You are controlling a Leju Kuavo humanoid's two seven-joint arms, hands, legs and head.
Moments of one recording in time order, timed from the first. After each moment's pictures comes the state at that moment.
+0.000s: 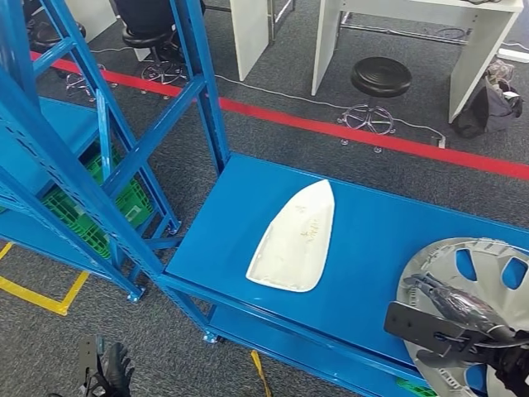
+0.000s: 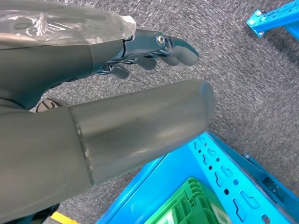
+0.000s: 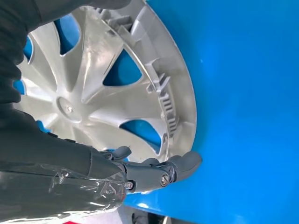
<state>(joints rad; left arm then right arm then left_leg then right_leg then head) -0.09 0.20 -0.67 -0.28 1.36 -0.03 -0.59 -0.74 -0.85 1.37 -1.98 -0.17 0.12 0.69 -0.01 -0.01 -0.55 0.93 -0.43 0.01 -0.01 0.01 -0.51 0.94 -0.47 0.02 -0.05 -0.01</state>
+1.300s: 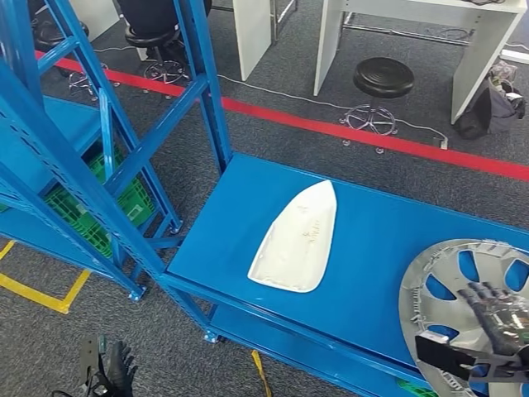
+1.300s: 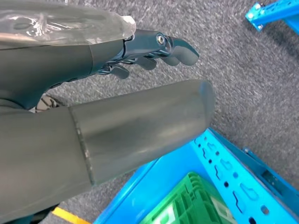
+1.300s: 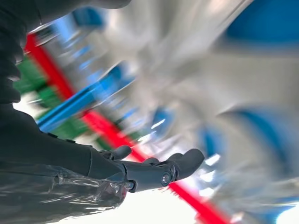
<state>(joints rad) -0.10 0.19 -0.67 -0.27 1.34 -0.05 -0.59 -0.47 -0.91 1.07 -1.94 0.42 0.44 0.69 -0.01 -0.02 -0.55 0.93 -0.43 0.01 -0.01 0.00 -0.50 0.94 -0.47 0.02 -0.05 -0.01</state>
